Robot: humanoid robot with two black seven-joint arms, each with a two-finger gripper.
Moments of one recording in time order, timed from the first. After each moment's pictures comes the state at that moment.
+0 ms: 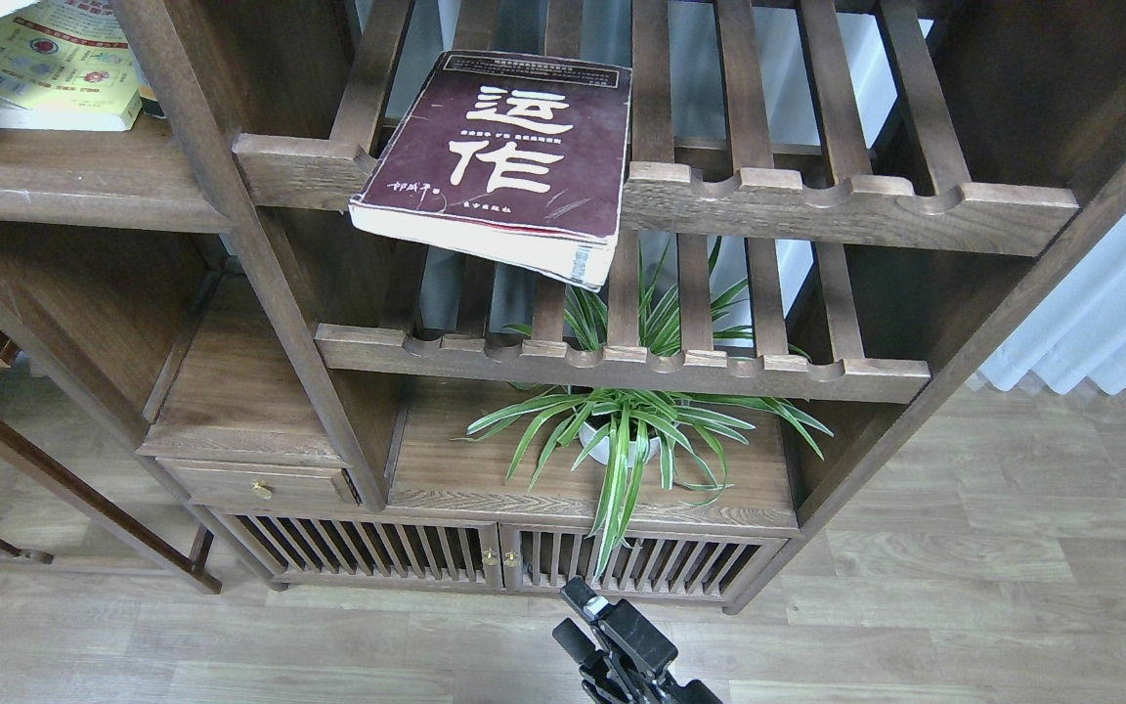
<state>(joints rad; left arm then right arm) -0.71 0.47 -1.87 -1.18 0.74 -0.49 0.31 -0.36 0.01 0.90 1.24 0.17 0.58 -0.20</state>
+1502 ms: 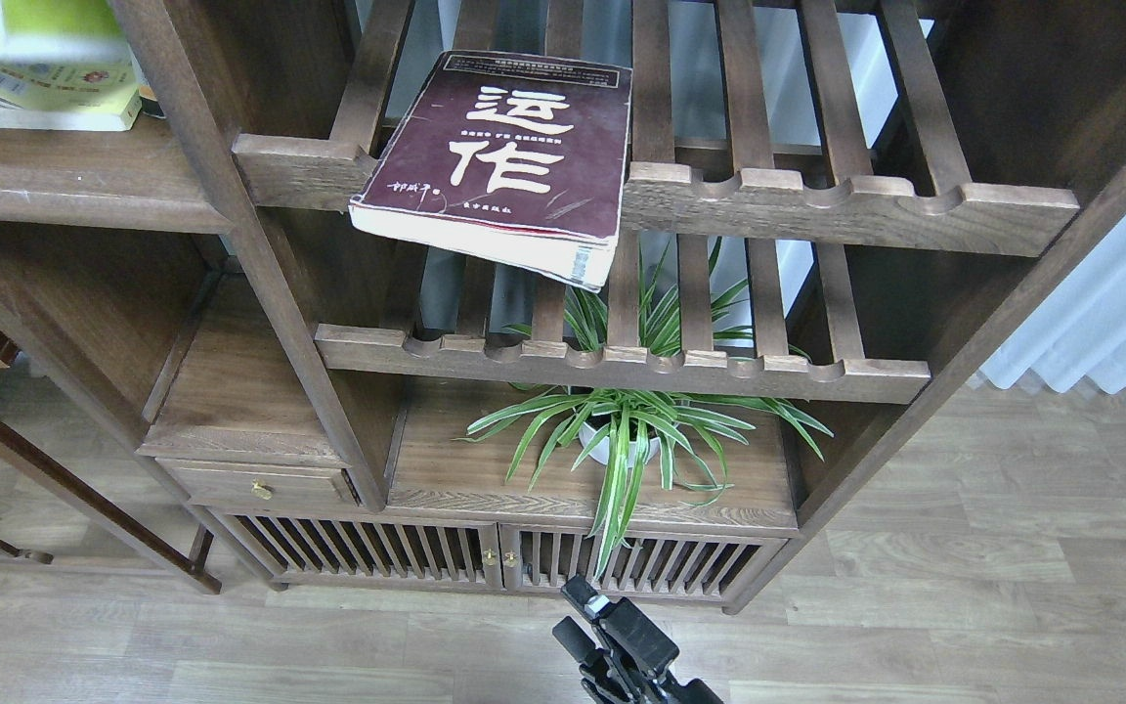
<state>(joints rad) -1.08 0.46 -1.51 -0.78 0.77 -0.49 0.36 -0.37 0.01 0.90 1.25 0.17 0.58 -0.19</state>
